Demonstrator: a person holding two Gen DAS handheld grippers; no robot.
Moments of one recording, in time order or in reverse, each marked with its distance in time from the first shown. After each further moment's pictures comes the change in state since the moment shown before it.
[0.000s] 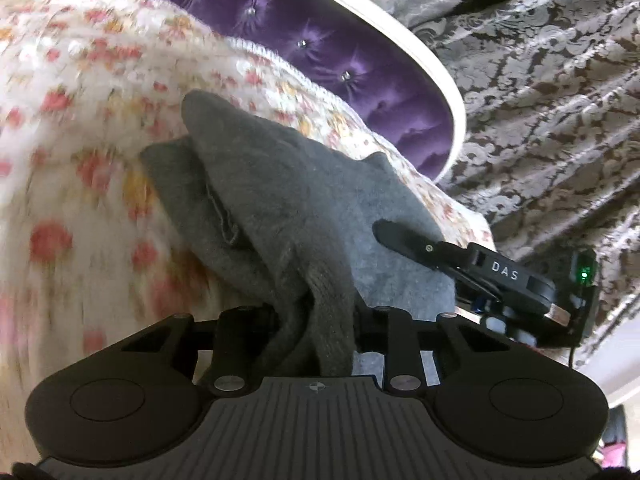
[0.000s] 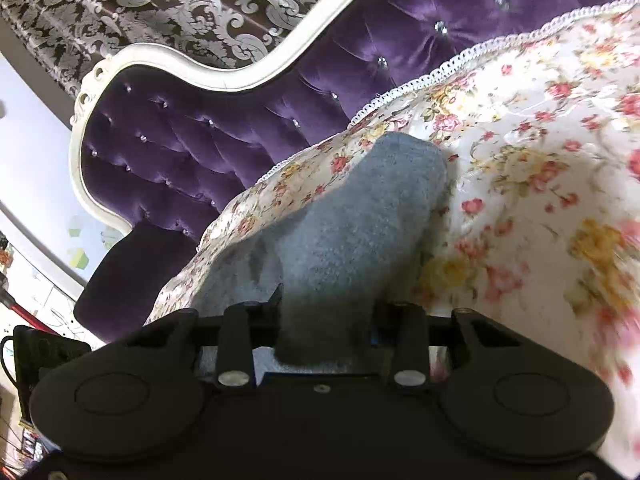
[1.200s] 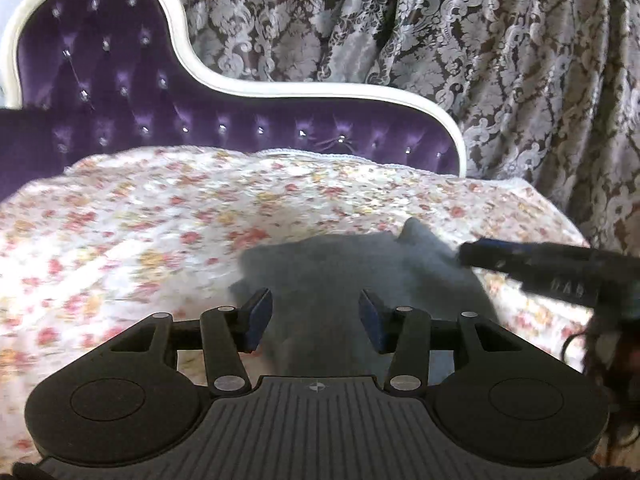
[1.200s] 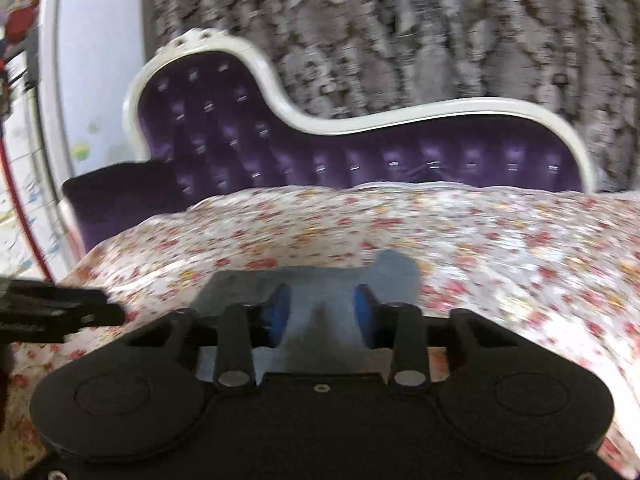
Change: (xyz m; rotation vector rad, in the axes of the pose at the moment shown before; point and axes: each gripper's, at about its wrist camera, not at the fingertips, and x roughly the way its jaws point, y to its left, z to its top) left arm -0.111 -0.115 -0.142 0.417 -0.321 0.398; right arm -0.146 0.126 -0.159 -0.511 -0.257 -0.257
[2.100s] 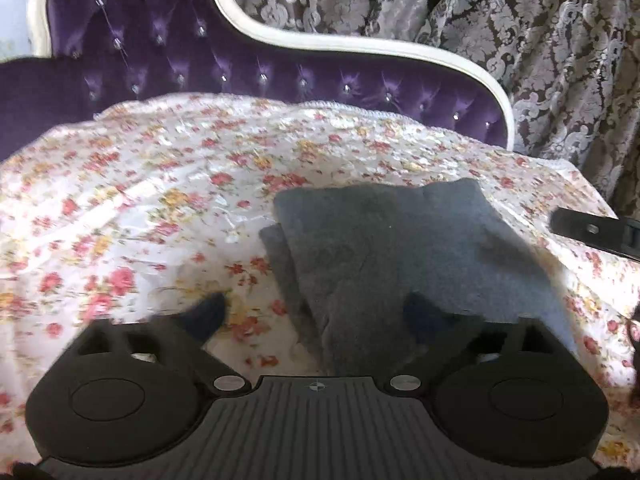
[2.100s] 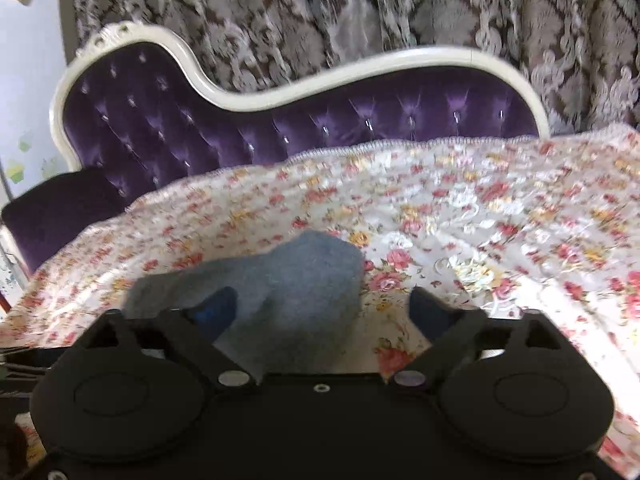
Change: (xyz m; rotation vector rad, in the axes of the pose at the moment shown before) left arm 0.004 0.014 -0.033 -0.061 0.092 0.135; right arm -0.002 -0.041 -0.010 0.155 0.054 -0.168
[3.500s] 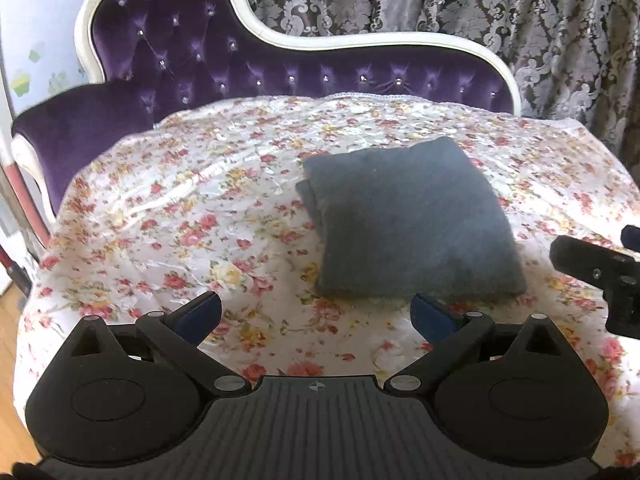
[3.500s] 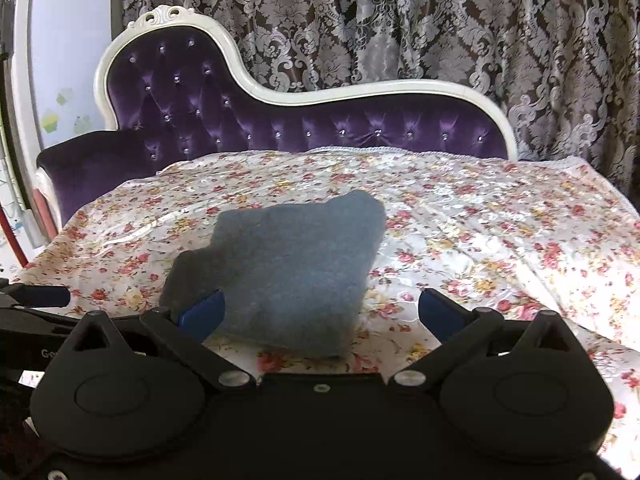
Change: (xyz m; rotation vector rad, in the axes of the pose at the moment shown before) left arm -0.109 -0.037 -0.042 0.071 0.058 0.146; right arm -0.129 0.089 -0.050 -0.111 0.016 -0.111
